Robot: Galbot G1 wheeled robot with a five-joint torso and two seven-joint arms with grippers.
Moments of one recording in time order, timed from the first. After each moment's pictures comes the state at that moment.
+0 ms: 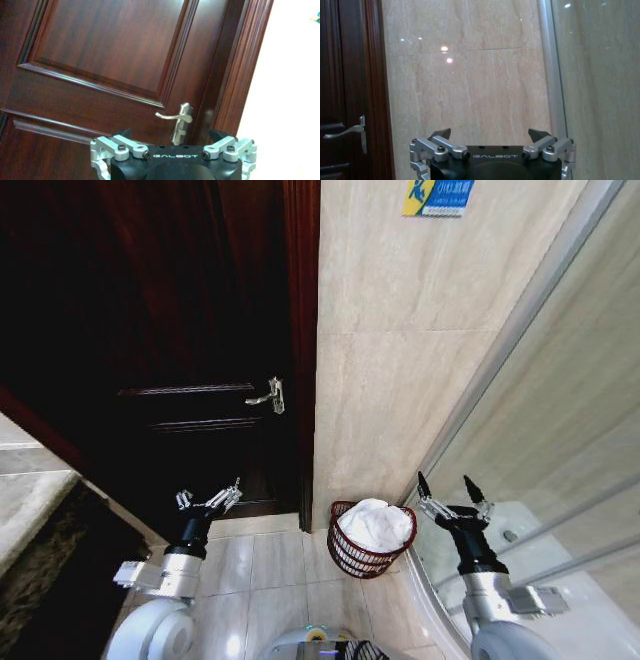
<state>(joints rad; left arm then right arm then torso) 1.72 -1.38 -0.65 -2.40 -0.51 0.00 0.05 -1.88 1.59 0.75 2.49 0.28 0.08 -0.10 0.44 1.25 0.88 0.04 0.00</state>
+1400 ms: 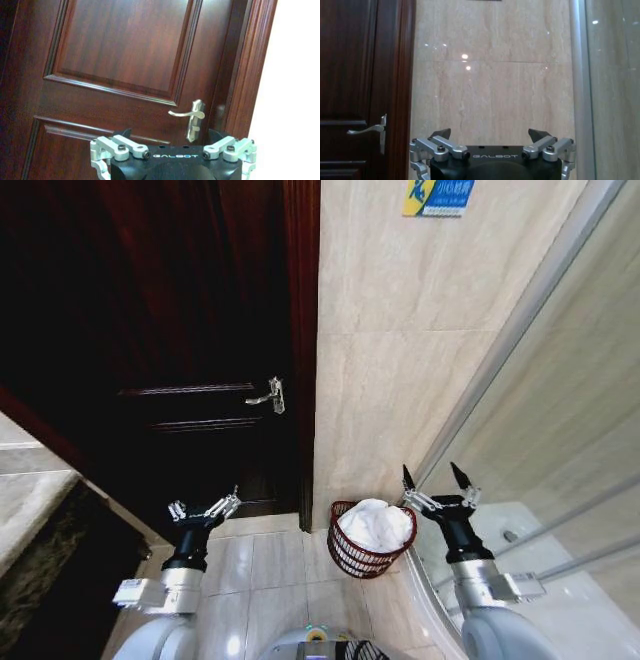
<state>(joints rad) 1.80 -1.61 -0.67 -2.45 -0.29 0.02 0.13 -1.79 1.61 0.71 2.49 0.14 0.05 -0.18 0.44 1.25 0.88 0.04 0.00</state>
